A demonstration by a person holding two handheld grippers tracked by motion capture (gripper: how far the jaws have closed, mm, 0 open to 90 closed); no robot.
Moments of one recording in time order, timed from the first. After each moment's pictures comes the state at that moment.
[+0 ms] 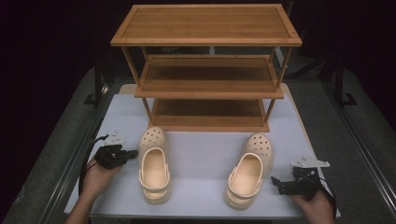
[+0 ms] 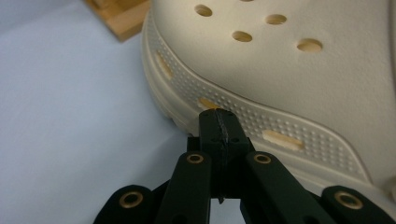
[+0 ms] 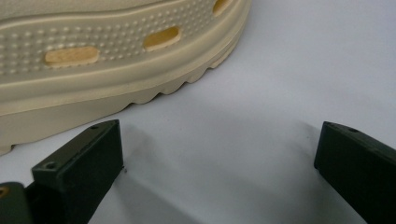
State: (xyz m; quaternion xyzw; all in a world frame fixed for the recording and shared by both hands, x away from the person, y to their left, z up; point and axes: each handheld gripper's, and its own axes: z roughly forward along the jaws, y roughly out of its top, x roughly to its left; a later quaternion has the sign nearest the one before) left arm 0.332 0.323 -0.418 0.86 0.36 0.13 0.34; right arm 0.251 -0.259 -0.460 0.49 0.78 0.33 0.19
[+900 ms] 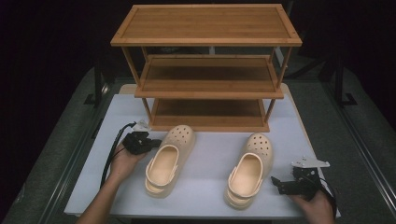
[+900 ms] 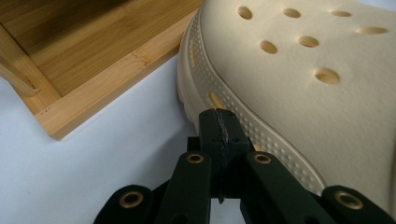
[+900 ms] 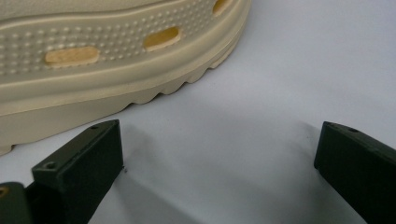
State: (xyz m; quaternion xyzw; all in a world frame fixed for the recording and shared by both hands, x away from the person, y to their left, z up) left arm 0.375 0.262 -0.419 0.87 0.33 0.11 0.35; right arm 0.251 -0.260 -0.460 0.49 0.78 0.33 0.19
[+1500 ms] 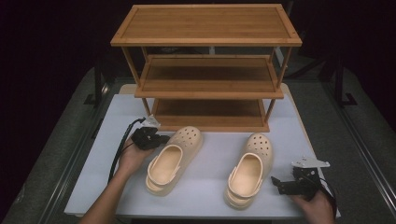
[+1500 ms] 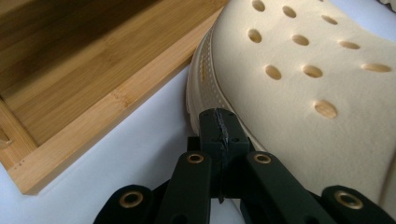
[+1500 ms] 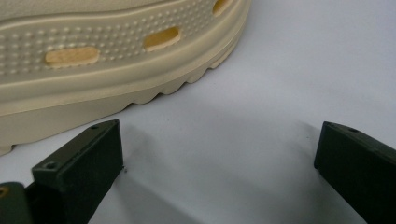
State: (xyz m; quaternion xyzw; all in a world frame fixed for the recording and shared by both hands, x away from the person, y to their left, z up) left arm 0.386 0.237 -0.413 0.87 0.30 0.11 0.36; right arm 0.251 -0.260 -0.460 0.49 0.78 0.33 0.19
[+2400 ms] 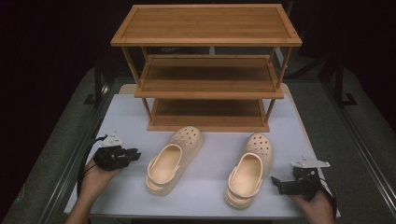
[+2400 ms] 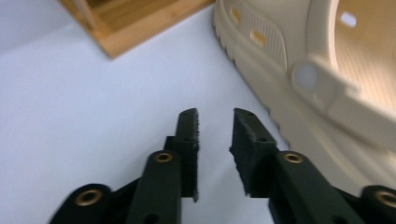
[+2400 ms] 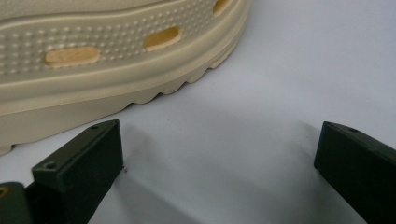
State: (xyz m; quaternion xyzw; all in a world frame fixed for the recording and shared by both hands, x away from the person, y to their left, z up) left arm 0.310 0.326 -0.404 0.85 0.35 0.14 0.36; right arm 0.251 -0.260 -0.460 0.49 0.78 0.33 0.19
